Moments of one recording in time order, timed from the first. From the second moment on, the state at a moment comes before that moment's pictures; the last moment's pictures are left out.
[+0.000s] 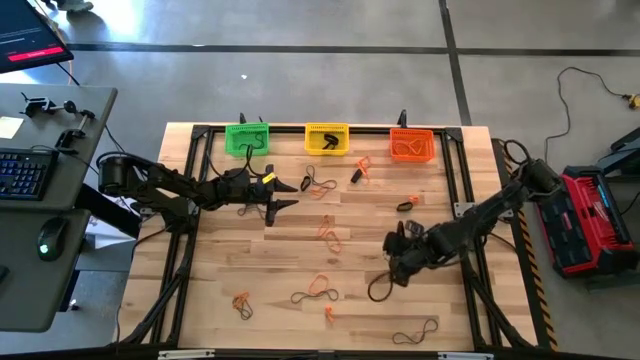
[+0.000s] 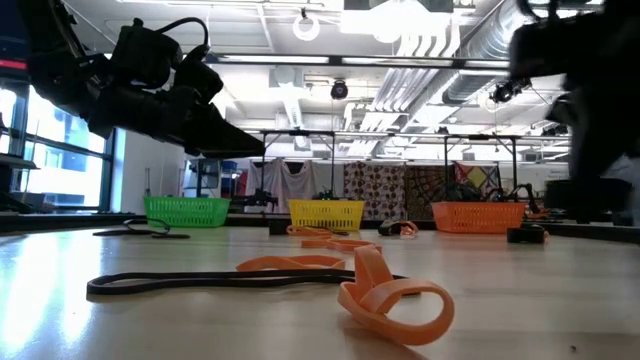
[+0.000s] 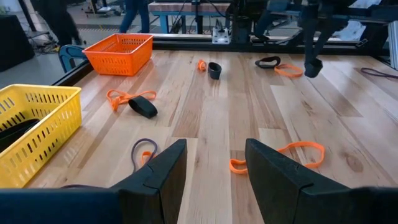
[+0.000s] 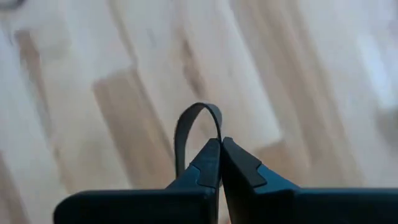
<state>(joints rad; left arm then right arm) 0.24 1.44 0.27 0.93 0.14 0.05 0.53 1.44 0.86 -0.73 0.27 0.86</state>
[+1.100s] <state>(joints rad) 0.24 1.44 0.27 0.93 0.14 0.03 -0.31 1.45 1.05 -0.14 0.25 0.15</state>
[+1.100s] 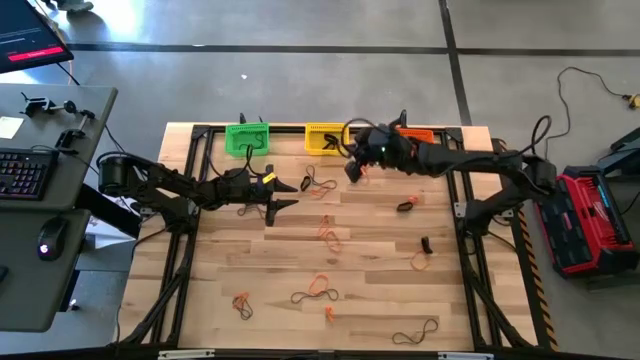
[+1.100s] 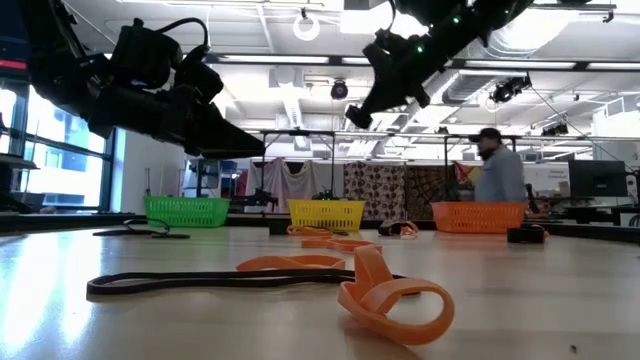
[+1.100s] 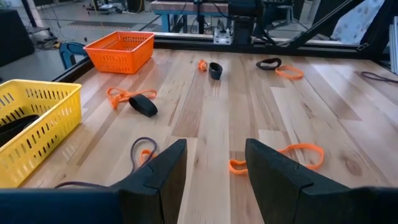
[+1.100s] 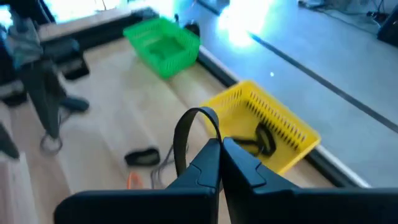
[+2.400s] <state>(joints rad) 0.24 1.44 0.29 0.92 0.14 0.06 -0.60 2.04 1.52 -0.39 0.09 0.18</state>
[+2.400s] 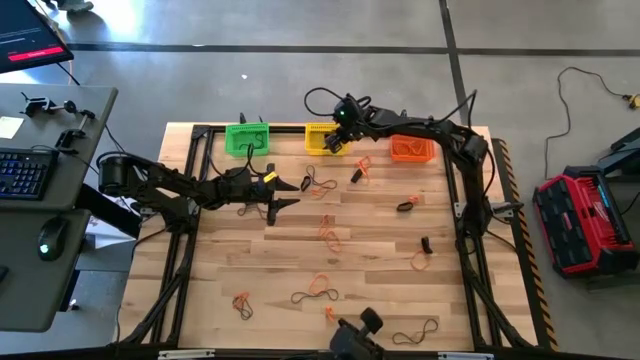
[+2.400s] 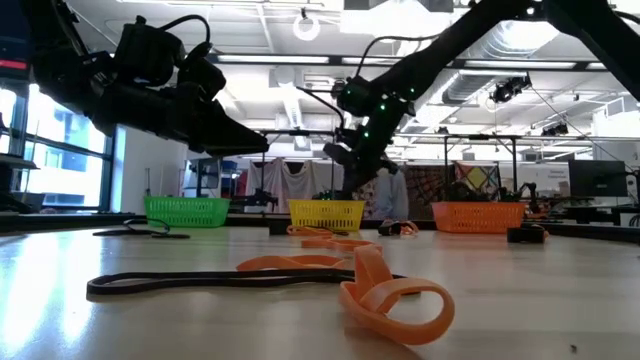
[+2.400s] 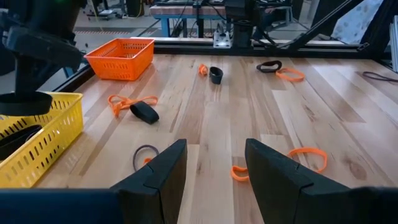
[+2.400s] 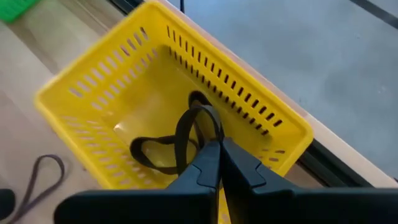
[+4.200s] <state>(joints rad) 0.24 1.44 0.29 0.92 0.12 0.07 -0.45 1.67 1.01 0.10 0.09 0.05</state>
